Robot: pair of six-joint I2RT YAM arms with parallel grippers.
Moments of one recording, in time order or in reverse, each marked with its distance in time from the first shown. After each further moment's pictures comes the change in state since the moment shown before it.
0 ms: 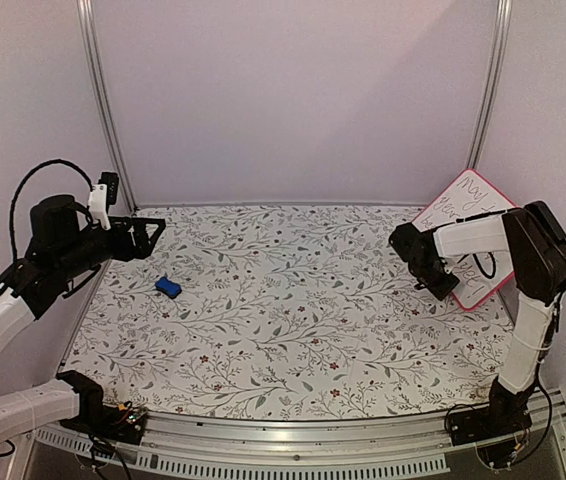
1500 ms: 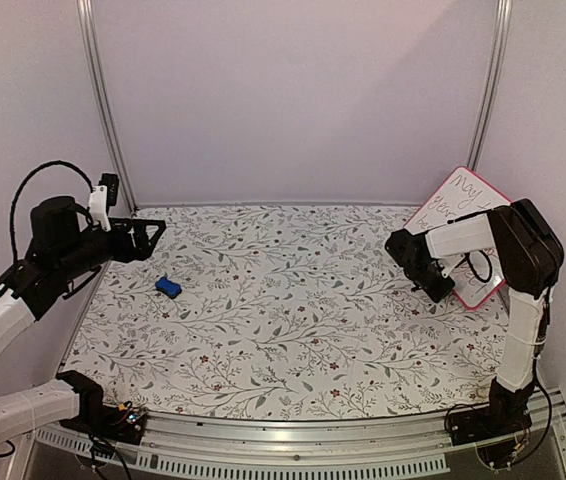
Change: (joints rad) left arm 0.000 -0.005 -0.008 0.000 0.003 0.000; right arm -0.002 0.097 0.050 -0.045 0.032 0.085
